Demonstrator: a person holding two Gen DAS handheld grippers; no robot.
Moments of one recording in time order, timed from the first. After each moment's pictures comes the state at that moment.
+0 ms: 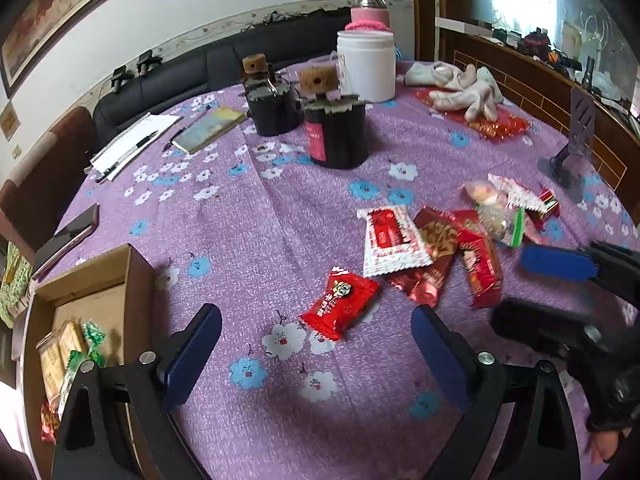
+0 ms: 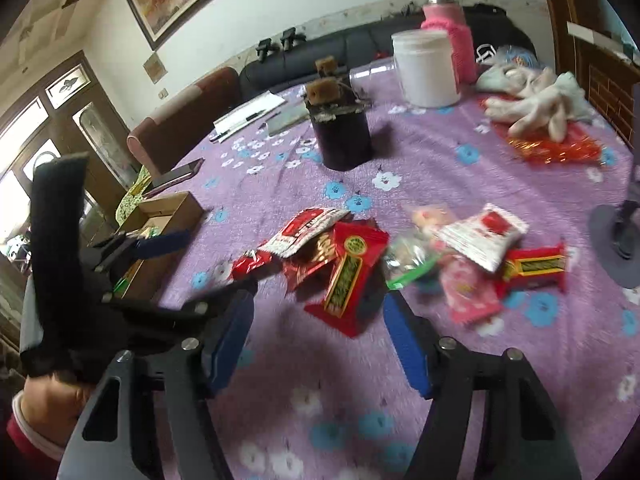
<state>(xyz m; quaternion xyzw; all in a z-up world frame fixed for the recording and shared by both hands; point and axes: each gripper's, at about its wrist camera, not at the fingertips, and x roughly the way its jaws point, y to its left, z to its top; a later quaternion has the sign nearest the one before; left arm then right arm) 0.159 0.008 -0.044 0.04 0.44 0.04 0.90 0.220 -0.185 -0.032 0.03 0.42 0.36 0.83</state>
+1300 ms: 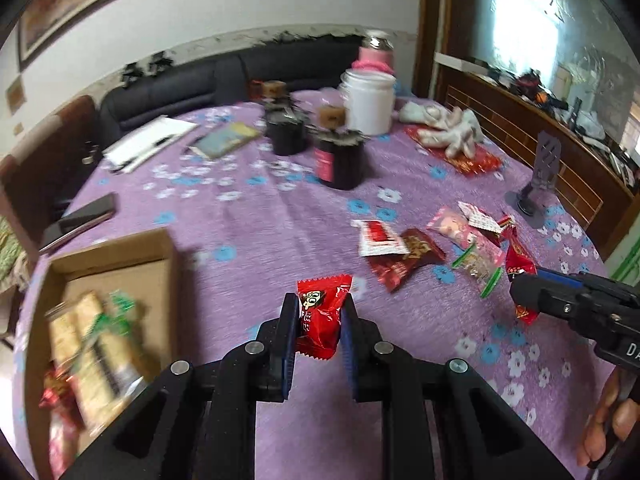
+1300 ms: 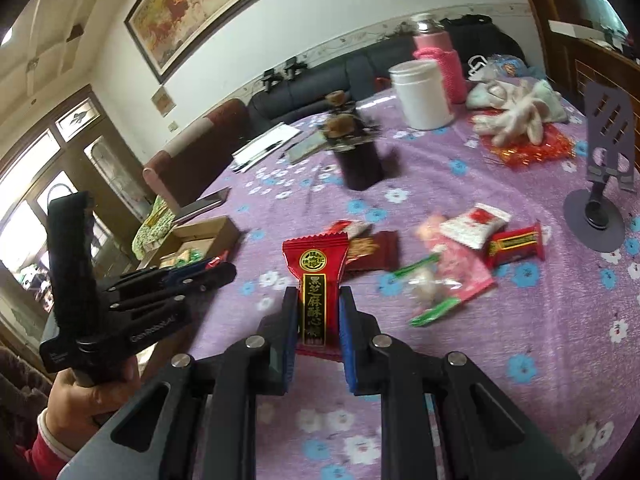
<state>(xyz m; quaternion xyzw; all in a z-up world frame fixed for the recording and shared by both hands) 0.099 0.028 -0.002 -0.02 0.40 0.04 0.92 0.168 -0.211 0.007 0.09 0.39 0.38 0.84</state>
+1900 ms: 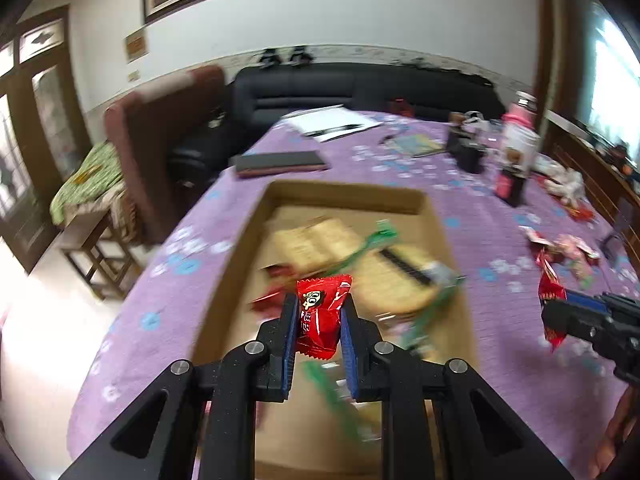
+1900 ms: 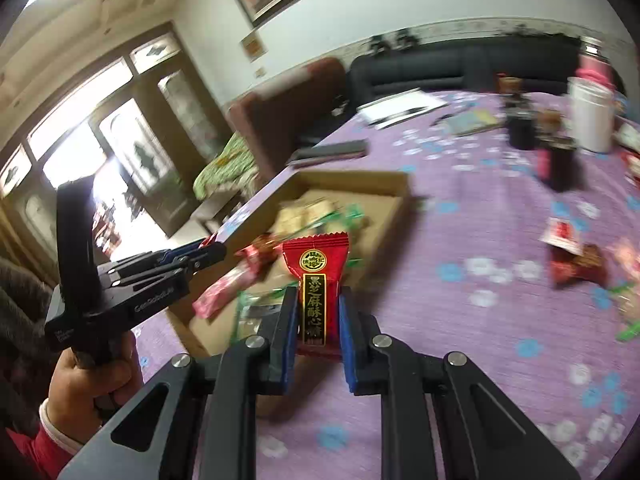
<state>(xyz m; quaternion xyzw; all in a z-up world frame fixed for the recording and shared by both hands) -0.047 0.185 0.007 -0.08 0.36 0.23 0.90 0.077 -0.045 0.023 0.00 0.38 0.52 0.77</state>
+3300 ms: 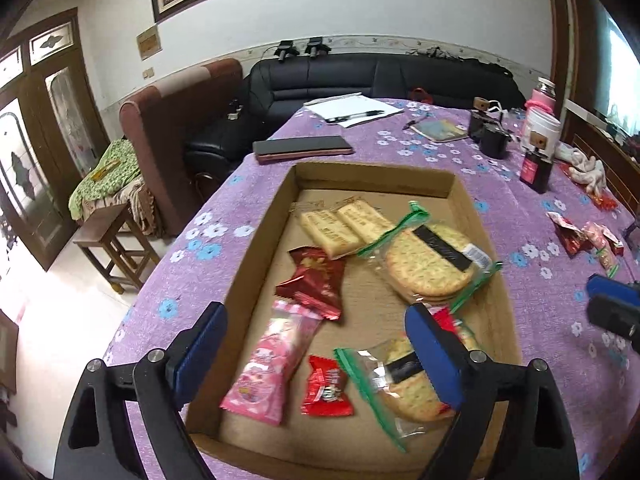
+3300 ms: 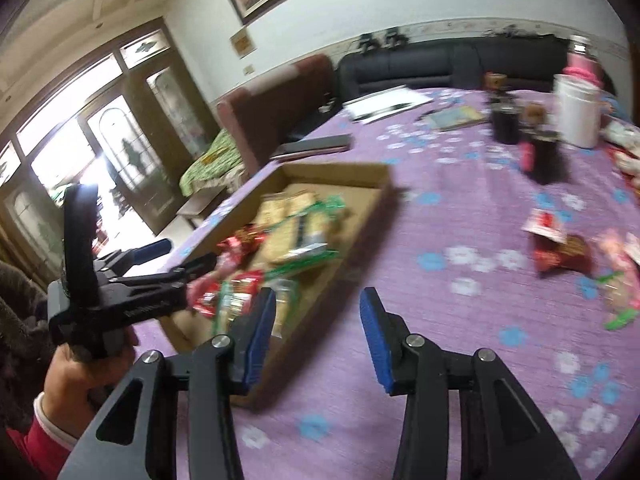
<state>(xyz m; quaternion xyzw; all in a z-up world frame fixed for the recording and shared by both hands) -0.043 0.180 -0.007 -0.06 0.38 0.25 0.89 0.087 -0.081 0.017 0.00 0.38 0.48 0.79</state>
